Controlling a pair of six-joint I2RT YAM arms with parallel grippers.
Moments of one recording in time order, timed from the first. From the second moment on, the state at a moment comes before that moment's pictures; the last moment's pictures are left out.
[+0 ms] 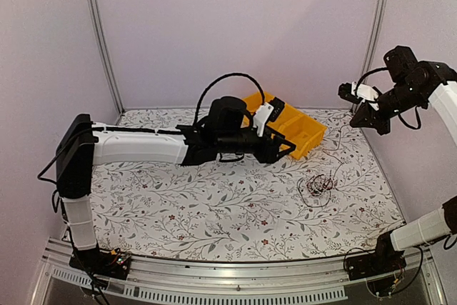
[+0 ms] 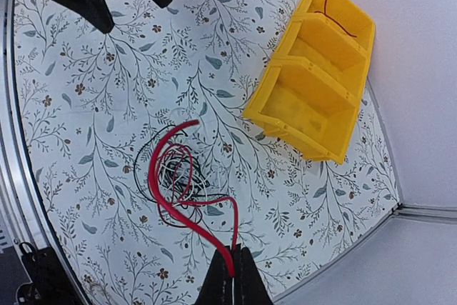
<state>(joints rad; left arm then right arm) -1.00 1.93 1.42 0.19 0.24 -0.21 0.17 1.29 1.61 -1.33 -0.33 -1.04</state>
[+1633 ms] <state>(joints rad) -0.98 2.21 1.79 0.49 0.49 -0.44 0.27 1.45 1.77 -1.22 -0.68 -0.74</state>
